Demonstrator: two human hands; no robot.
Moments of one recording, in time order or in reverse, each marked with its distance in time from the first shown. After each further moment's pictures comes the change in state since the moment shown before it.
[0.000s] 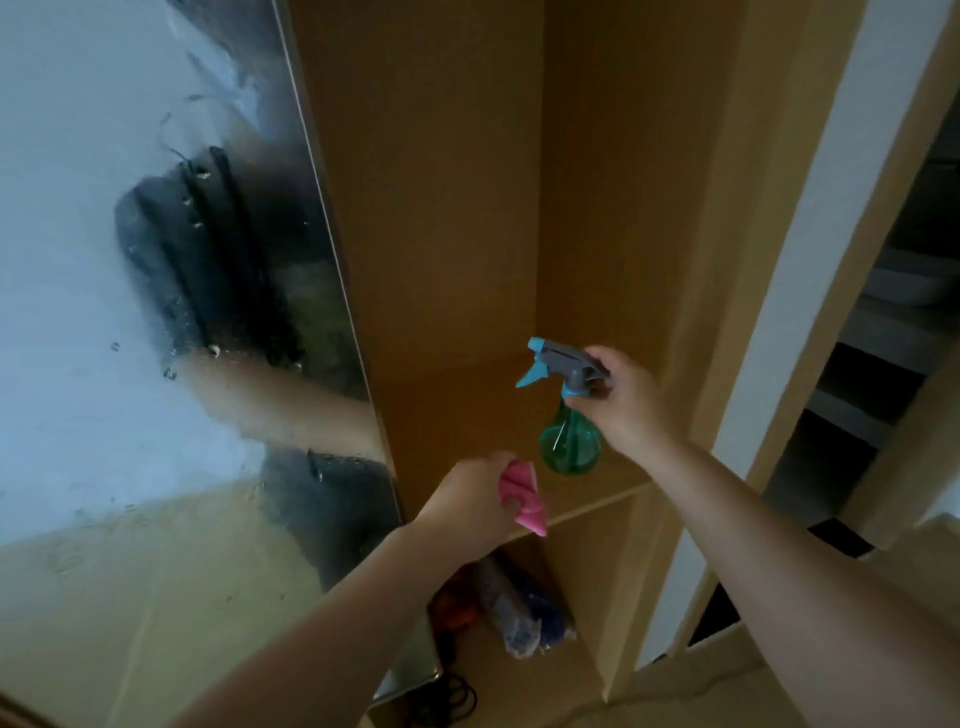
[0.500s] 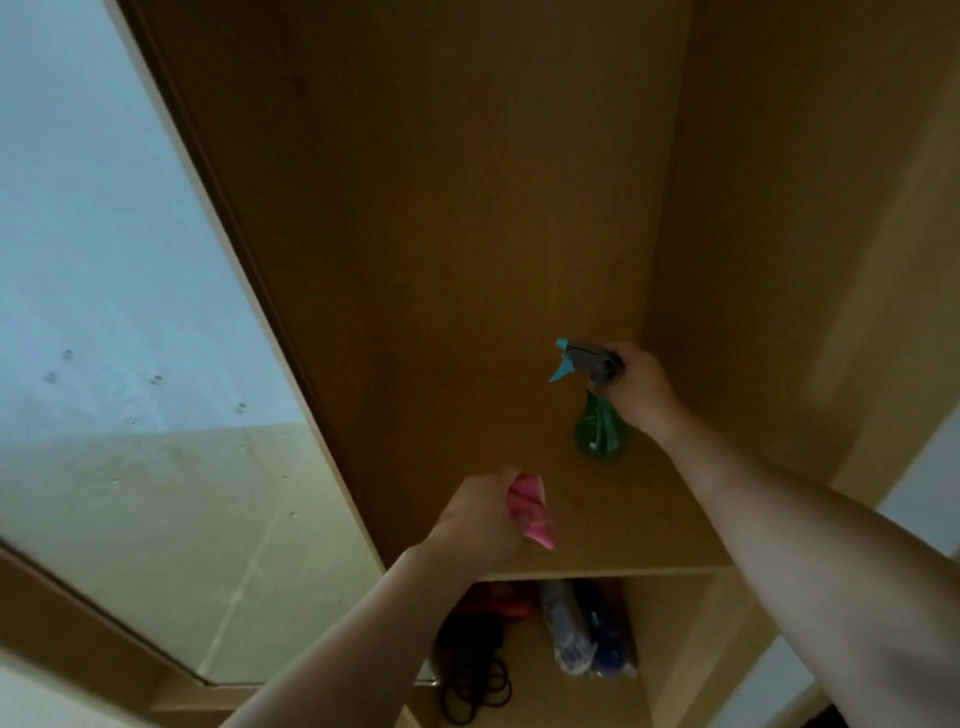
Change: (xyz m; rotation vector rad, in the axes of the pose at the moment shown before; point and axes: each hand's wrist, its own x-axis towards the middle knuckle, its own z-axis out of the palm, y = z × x) left_hand 0.063 -0.006 0.023 -0.128 0.209 -0.422; right_hand 0.156 0.077 0.058 0.028 -0.310 0.022
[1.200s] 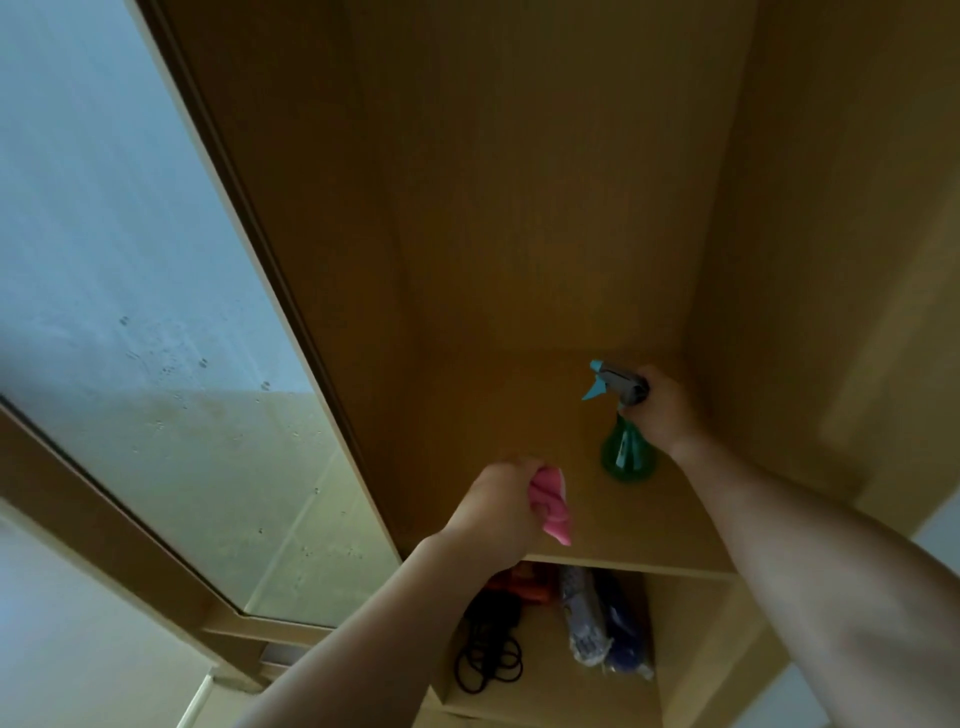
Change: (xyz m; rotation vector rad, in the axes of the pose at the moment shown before) left_hand -0.022 0.031 0.023 -0.106 0.061 -0.021; right_hand 0.002 0.051 0.011 -0.030 -0.114 0.026
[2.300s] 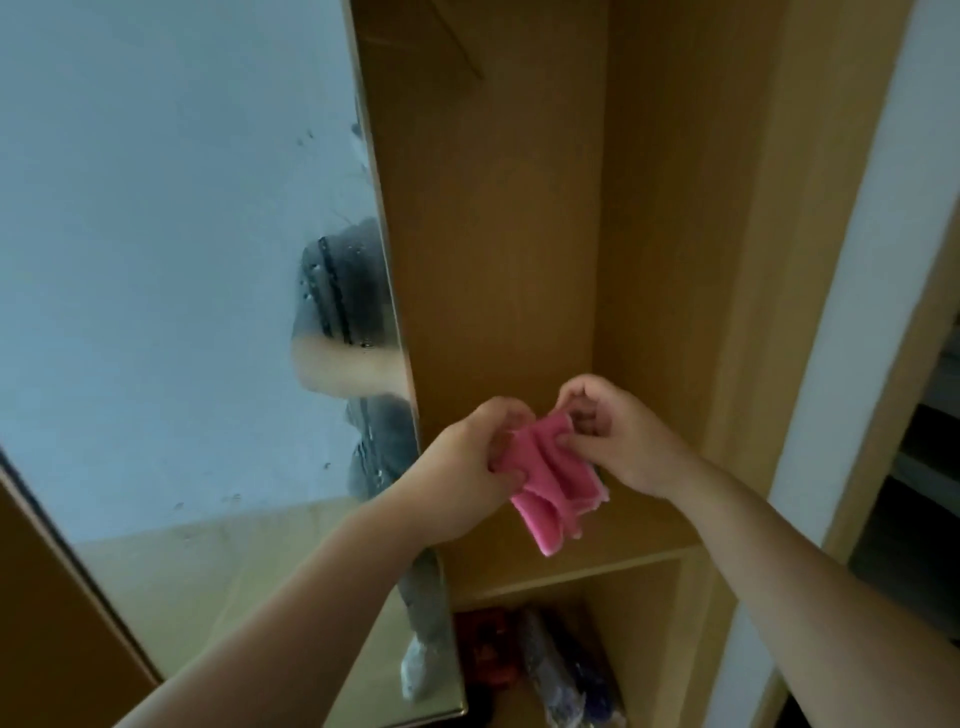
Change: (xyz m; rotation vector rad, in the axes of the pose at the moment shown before) left_hand -0.111 0.042 -0.138 0.154 -0.054 0.516; right_hand -0.213 -0.193 -0.029 0.179 -0.115 -0.385
